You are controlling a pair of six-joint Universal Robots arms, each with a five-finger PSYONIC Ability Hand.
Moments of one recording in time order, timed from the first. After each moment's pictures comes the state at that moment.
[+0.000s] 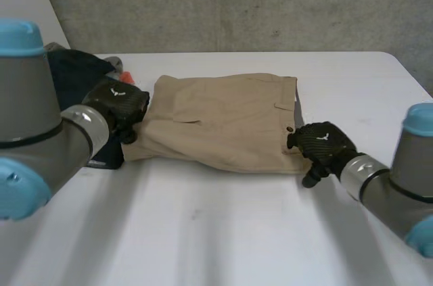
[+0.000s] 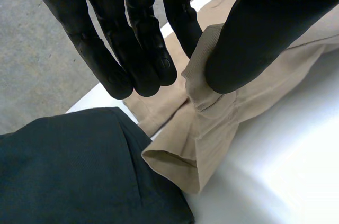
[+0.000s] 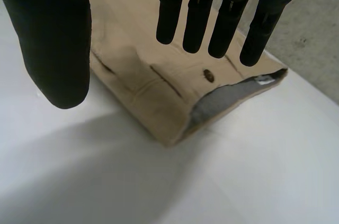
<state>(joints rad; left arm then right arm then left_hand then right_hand) 4.27 -1.90 -1.36 2.89 -1.60 3.54 1.84 -1.14 1.70 -0.15 1.25 2.70 1.16 1.20 1.19 1.19 0.98 0.53 0.52 0.52 0.52 0.32</state>
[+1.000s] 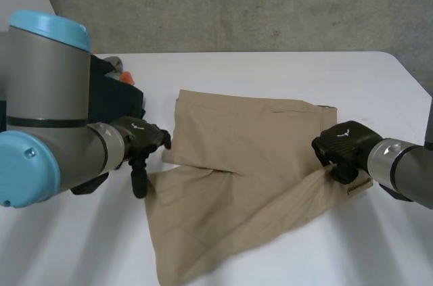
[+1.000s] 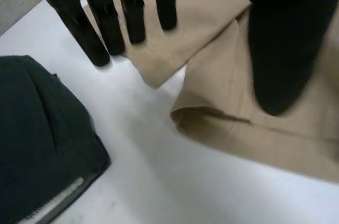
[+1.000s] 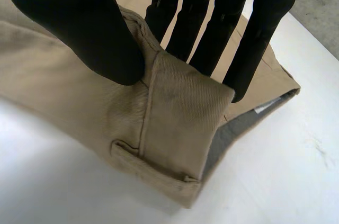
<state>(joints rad) 4.21 -2.06 -1.16 2.52 -1.59 3.56 1.80 -1.22 1.53 0.33 1.32 2.51 0.31 0.38 0.40 0.39 0.22 1.11 1.18 1.18 1.19 1.01</state>
